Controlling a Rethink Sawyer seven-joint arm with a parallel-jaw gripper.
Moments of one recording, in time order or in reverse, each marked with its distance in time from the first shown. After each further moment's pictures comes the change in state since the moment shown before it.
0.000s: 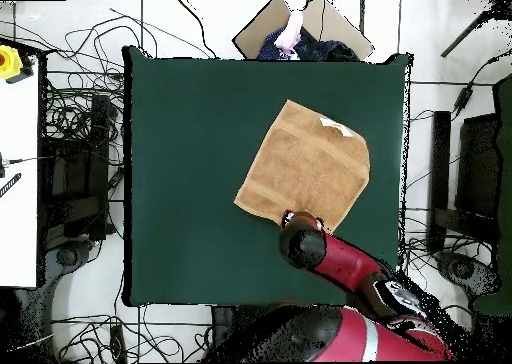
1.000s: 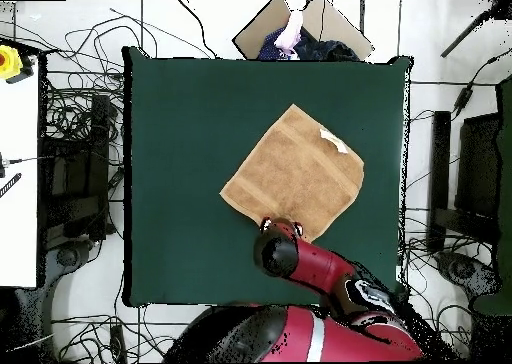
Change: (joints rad) arm 0.098 -0.010 -0.011 0.065 0.001 -0.061 0.000
